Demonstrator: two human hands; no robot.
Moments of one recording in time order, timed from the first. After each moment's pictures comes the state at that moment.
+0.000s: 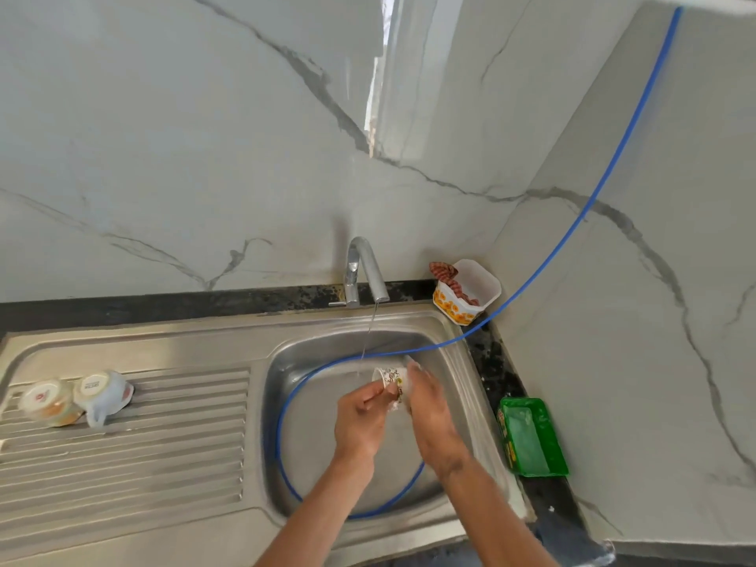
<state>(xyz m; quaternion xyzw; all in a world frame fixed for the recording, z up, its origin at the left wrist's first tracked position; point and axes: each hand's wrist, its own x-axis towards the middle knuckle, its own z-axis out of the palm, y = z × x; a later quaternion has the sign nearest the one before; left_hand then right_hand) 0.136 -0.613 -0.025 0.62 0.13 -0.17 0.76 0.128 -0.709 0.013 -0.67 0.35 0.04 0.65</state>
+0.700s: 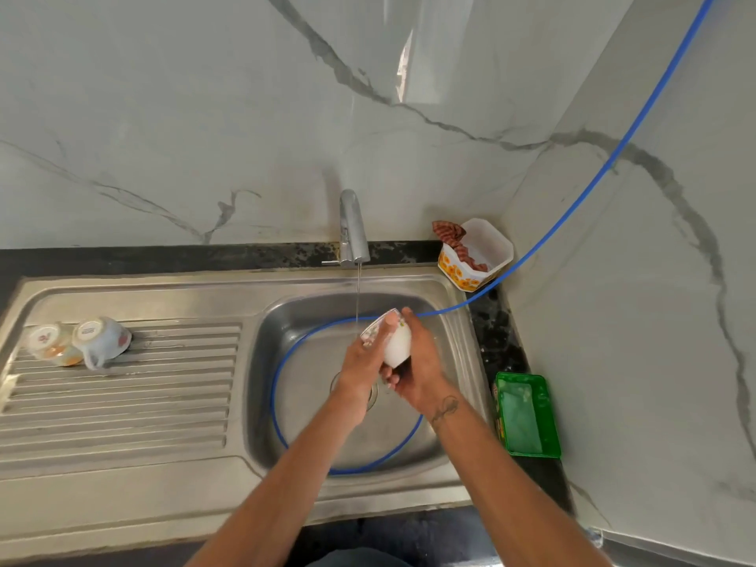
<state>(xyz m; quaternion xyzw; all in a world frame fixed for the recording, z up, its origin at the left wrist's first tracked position) 0.167 -0.660 -0.024 0.60 0.18 -0.24 0.74 0.161 -0.755 -0.009 -0.47 0.36 0.18 0.78</state>
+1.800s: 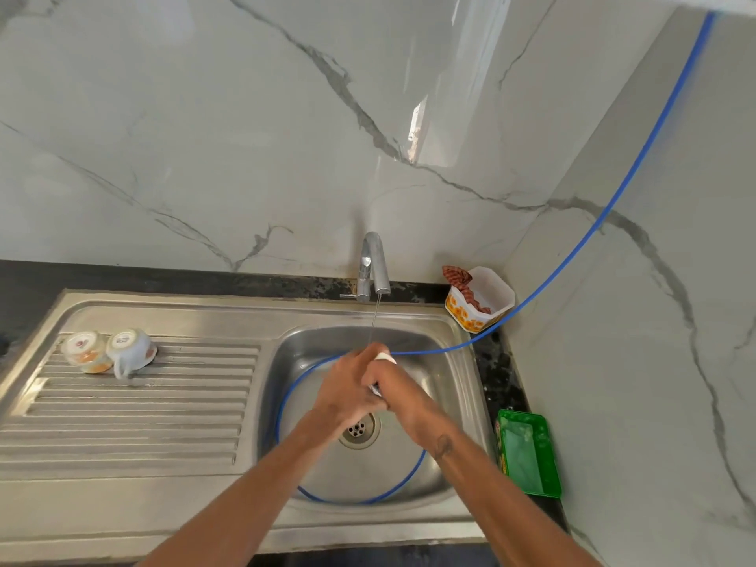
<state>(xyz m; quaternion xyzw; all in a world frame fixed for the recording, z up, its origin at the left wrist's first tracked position) 0.174 -0.600 -0.028 0.90 -0.16 -0.10 0.39 0.139 -0.709 0.054 -0.76 0.18 0.27 0.57</state>
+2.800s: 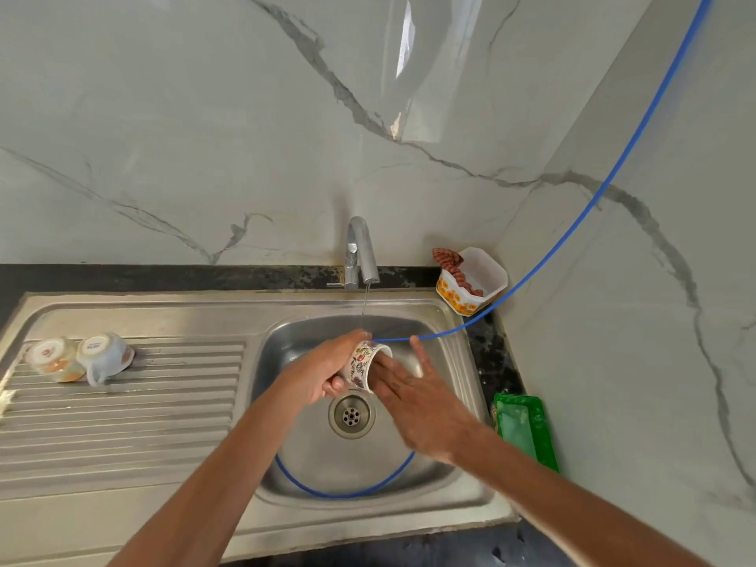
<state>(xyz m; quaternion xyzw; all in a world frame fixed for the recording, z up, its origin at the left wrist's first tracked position) 0.208 -0.594 0.026 0.70 0.16 -0.43 0.54 0.120 -0.773 0.001 -0.94 -0.32 0.07 -0.02</state>
